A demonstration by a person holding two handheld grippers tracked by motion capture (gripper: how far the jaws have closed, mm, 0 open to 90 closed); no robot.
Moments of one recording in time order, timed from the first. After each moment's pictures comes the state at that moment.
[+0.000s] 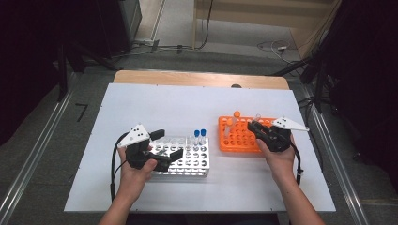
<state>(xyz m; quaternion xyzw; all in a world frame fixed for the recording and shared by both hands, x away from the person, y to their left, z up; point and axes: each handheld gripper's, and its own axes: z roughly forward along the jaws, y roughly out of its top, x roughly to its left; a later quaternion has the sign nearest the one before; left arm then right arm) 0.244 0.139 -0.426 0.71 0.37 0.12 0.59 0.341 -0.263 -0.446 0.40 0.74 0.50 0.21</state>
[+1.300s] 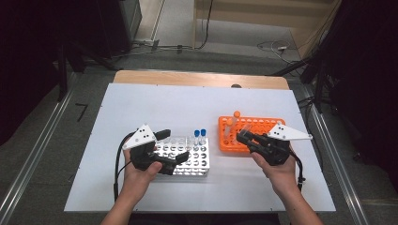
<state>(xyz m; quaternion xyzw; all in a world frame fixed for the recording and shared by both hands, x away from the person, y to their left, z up) 0.238 0.124 -0.414 0.72 0.34 0.12 0.59 0.285 -0.233 -0.403 0.30 0.77 0.54 0.15</state>
